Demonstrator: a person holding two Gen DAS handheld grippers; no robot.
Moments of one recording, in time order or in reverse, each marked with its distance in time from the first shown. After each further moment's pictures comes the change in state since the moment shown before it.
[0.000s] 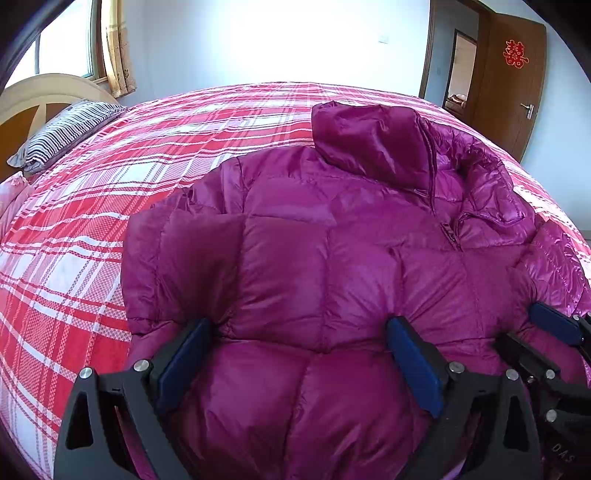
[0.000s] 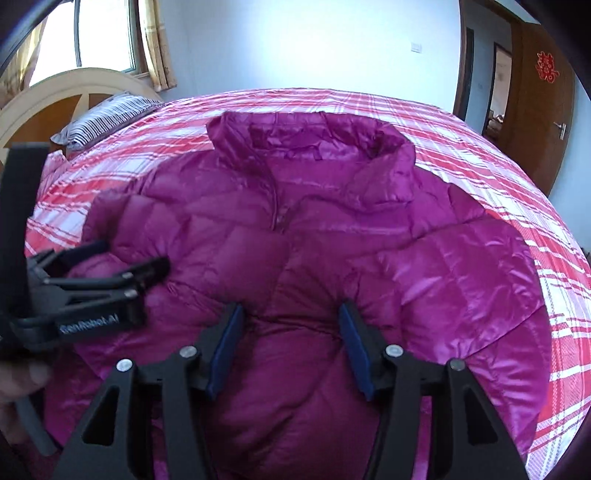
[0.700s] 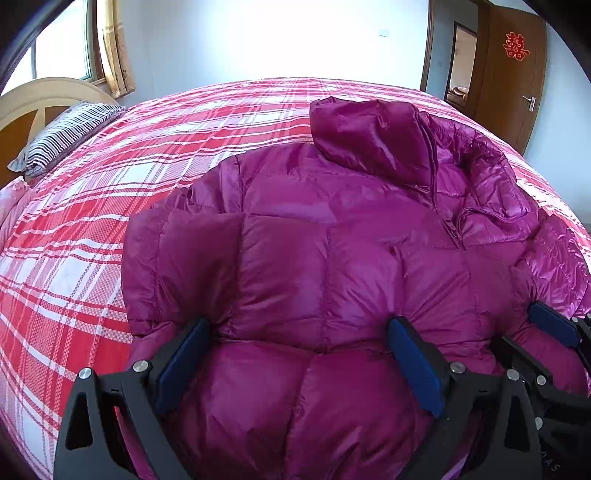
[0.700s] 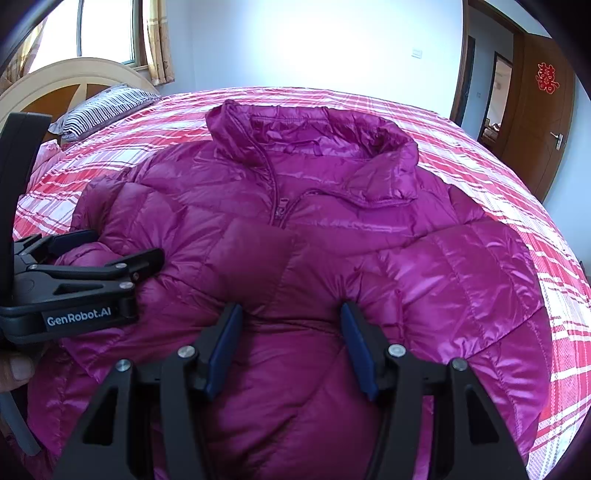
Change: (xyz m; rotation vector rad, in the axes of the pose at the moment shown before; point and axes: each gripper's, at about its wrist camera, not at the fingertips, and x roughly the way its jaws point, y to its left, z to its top) left arm 0.001 -0.004 0.004 0.013 0.026 0.018; right arm 0.004 0.004 -0.005 -0.023 -0.002 -0.033
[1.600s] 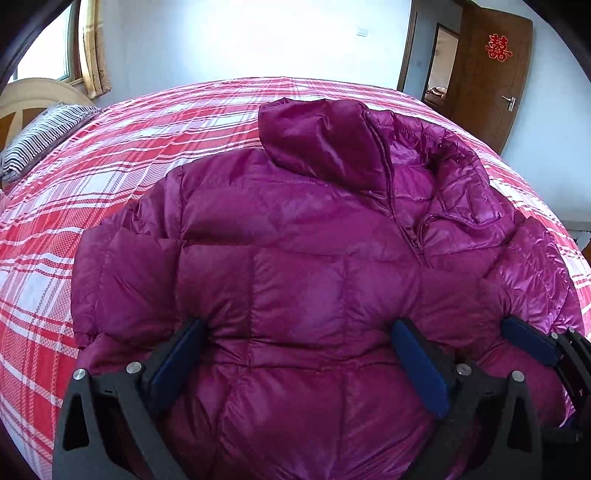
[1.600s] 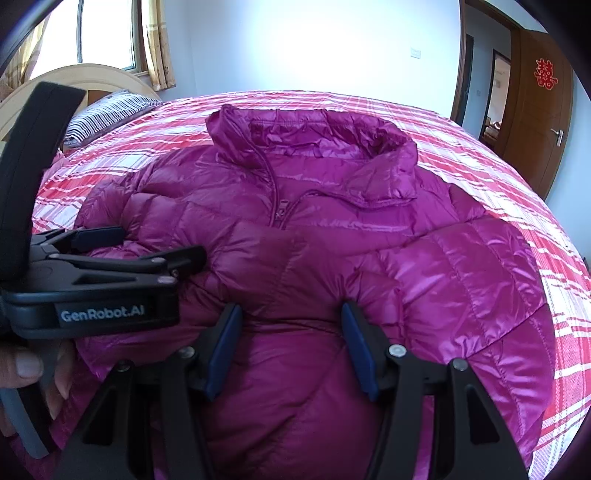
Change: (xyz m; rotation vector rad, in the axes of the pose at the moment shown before) left arm 0.012 -0.020 0.012 0.016 -0.005 -0.100; right arm -0.002 0.000 -0.001 0.008 -0.015 0.010
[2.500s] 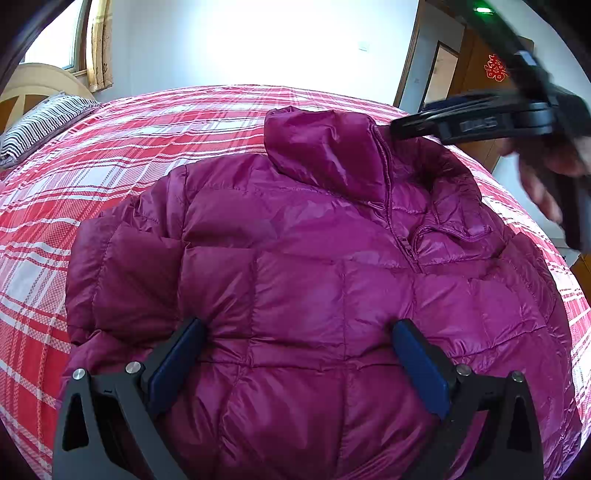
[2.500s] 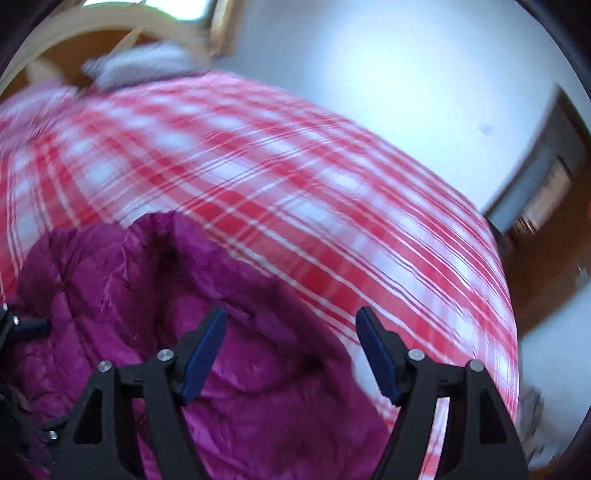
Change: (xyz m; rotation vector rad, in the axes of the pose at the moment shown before) left arm -0.006 0.006 -0.005 -0.048 -0.043 -0.059; right arm 0.064 -0.020 0.186 -0.481 0.044 0.001
